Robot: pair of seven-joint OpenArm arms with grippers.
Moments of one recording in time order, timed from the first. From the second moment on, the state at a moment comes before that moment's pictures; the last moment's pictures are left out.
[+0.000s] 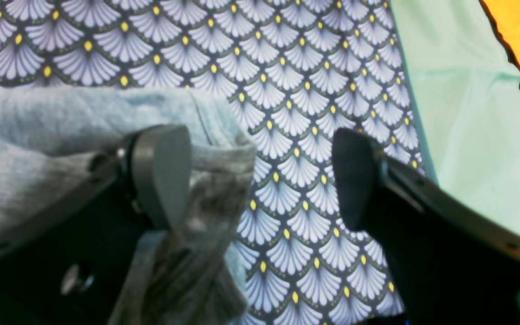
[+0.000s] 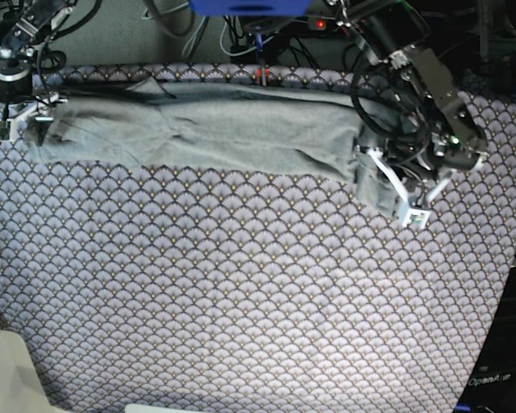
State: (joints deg) left arm -2.3 8.6 -29.4 103.1 -2.9 -39.8 79.0; right arm -14.4 -3.6 56.1 93.4 -23.5 40.1 -3.8
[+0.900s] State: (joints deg) left arm -0.6 7.9 -12.6 103.2 -2.4 -39.8 79.7; right arm -13.3 -4.1 56.2 85.4 -23.2 40.1 -2.5
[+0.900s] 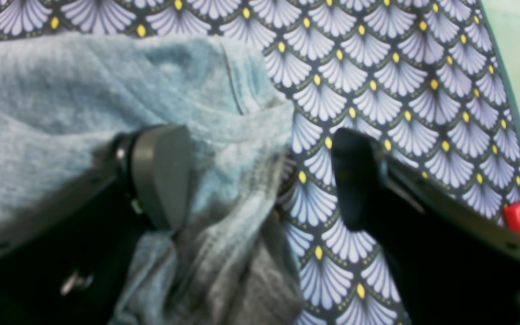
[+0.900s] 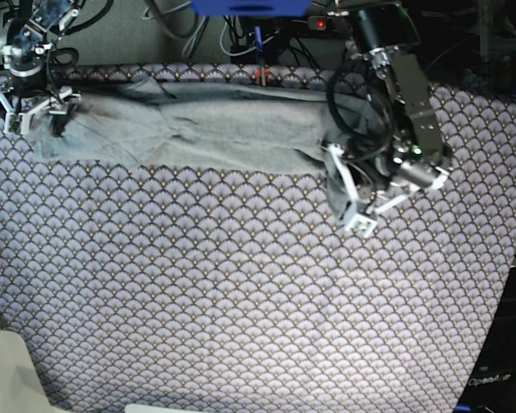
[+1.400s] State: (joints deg) left arm 6.9 7.9 -1.2 113.6 -2.7 -39.8 77.8; right arm -13.3 -4.1 56.2 85.4 -23.2 40.1 -2.5
